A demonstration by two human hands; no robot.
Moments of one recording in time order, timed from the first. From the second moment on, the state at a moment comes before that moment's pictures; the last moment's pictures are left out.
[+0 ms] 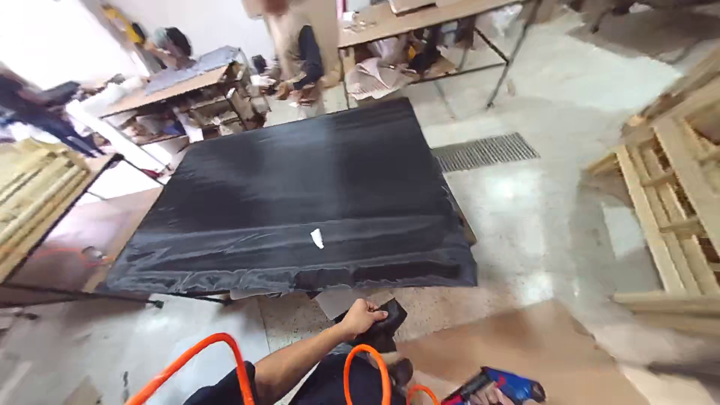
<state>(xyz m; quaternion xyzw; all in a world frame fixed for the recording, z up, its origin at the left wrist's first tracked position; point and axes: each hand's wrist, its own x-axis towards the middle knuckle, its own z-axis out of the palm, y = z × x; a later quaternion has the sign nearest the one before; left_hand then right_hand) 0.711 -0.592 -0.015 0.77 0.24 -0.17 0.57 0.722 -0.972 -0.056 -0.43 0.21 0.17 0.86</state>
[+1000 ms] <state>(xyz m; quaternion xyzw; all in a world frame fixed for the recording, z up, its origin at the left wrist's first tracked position) 0.903 -0.726 -0.171 0.98 -0.01 0.16 0.12 0.873 -0.901 -0.267 -0.75 -0.01 -0.11 0.65</state>
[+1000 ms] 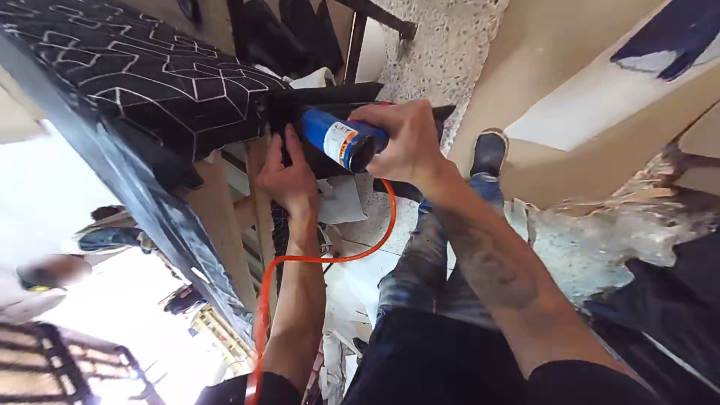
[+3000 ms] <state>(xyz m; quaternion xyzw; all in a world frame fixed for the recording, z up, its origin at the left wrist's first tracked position) 0.702 -0.612 -0.137 0.82 0.22 -0.12 0.51 0.714 -0.948 -0.261 -0.75 0.24 0.02 0.62</state>
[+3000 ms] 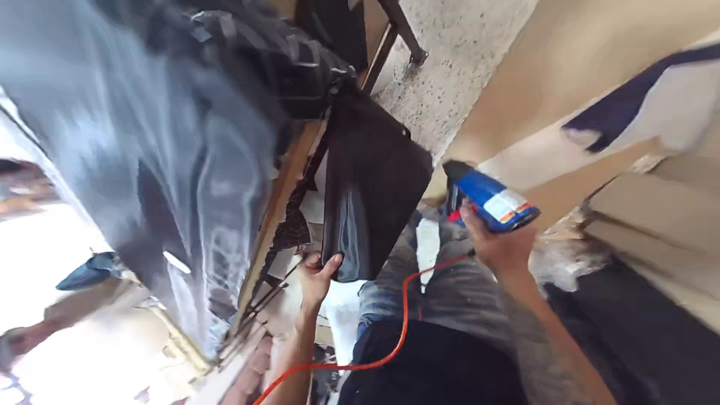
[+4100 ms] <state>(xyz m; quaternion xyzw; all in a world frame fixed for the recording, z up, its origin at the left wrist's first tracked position) 0.130 0.023 -0.026 0.91 0.16 -0.30 0.24 0.327 -0.575 -0.092 -0.43 0.44 0.07 0.79</state>
